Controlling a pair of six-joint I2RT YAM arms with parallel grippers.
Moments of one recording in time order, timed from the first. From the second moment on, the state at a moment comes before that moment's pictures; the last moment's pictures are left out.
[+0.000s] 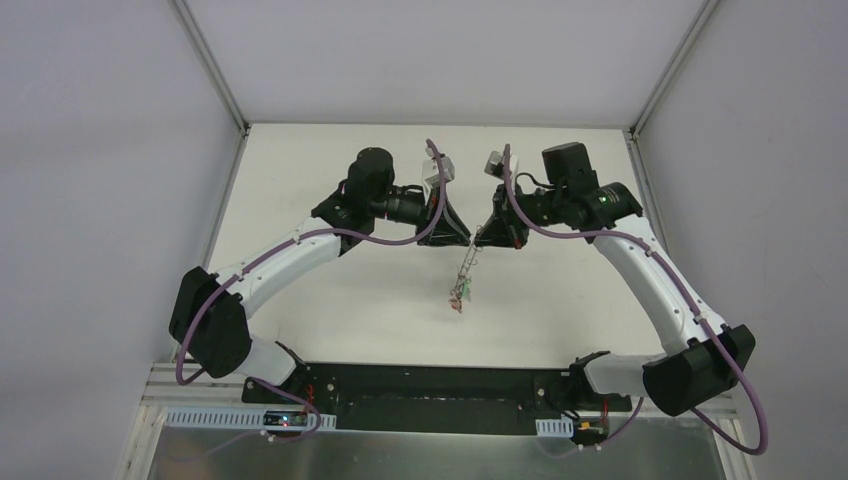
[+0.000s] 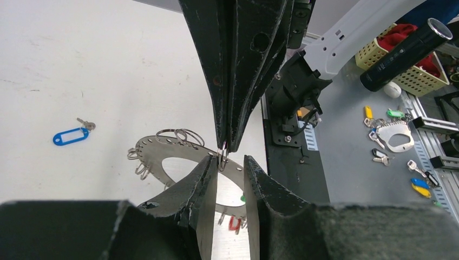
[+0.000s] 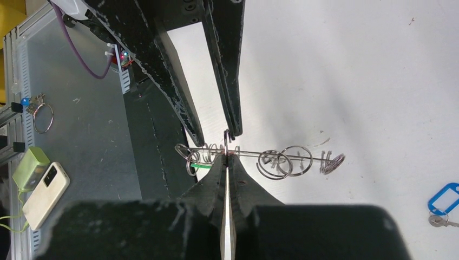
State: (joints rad) left arm -0.66 1.44 1.14 0.09 0.97 -0.16; right arm 0.44 1.29 1.33 -0.89 -0.86 -0.29
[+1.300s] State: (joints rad) left arm -0.66 1.46 1.13 0.13 0.98 -0.17; right arm 0.40 1.26 1.26 -0.80 -0.92 -0.22
